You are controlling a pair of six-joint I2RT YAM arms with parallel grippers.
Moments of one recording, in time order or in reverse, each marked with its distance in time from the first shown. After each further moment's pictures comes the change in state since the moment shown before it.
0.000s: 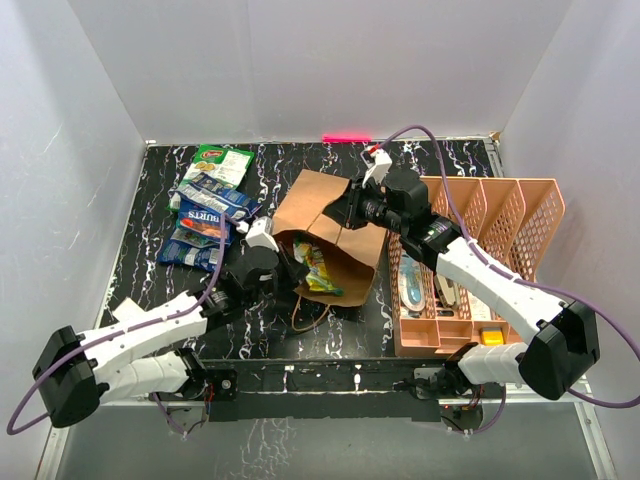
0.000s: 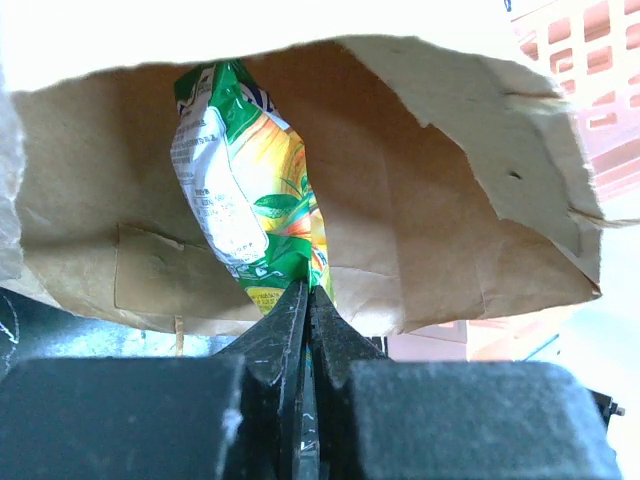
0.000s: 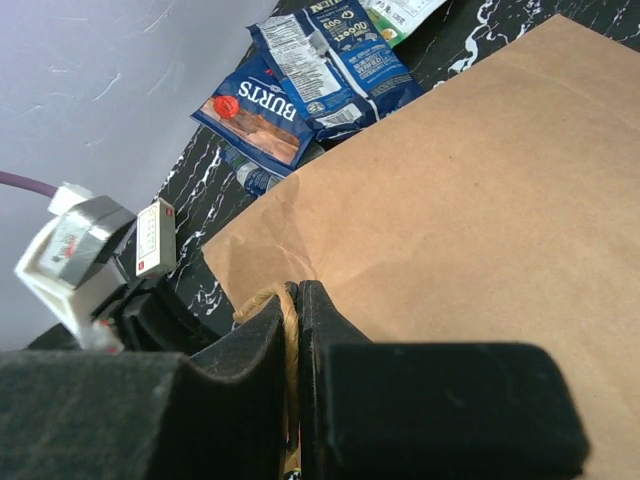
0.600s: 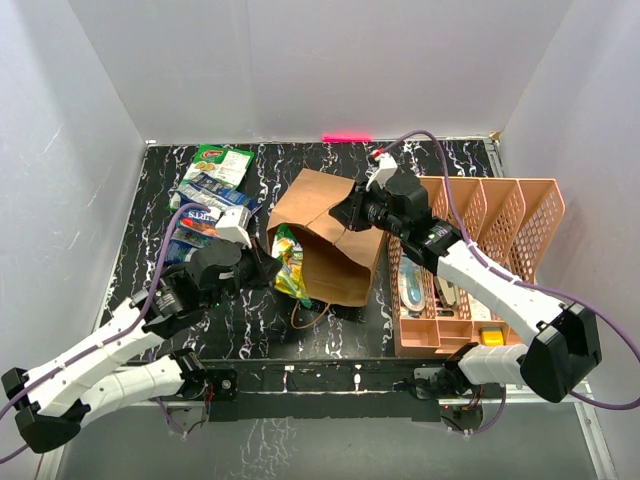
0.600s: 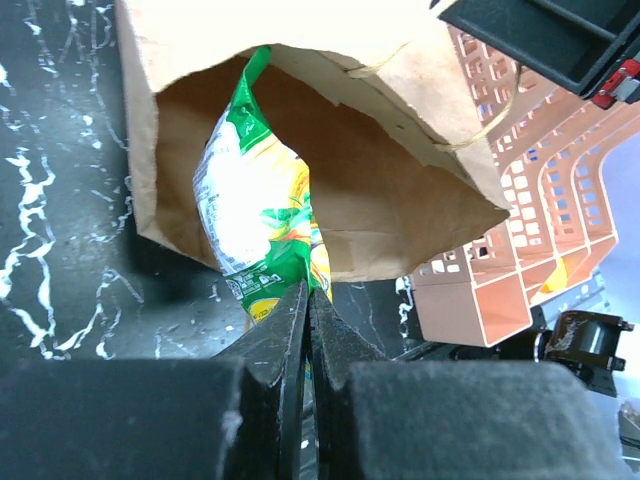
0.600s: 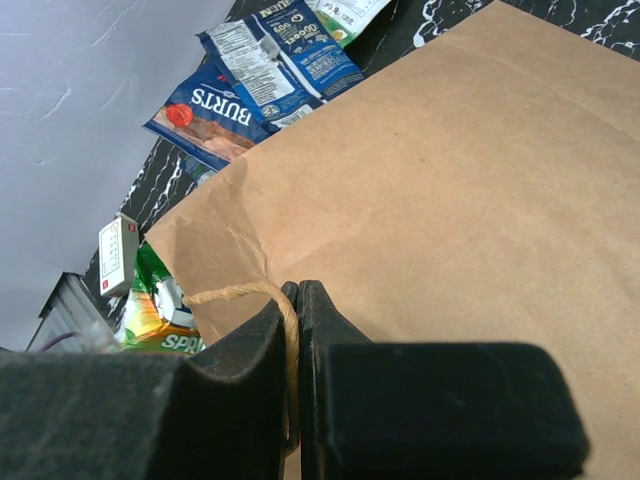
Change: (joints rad) left arm 0.002 -0.234 0.255 -0.466 -0.002 0.242; right arm -0.005 -0.013 -0.044 0.001 0.089 -0.005
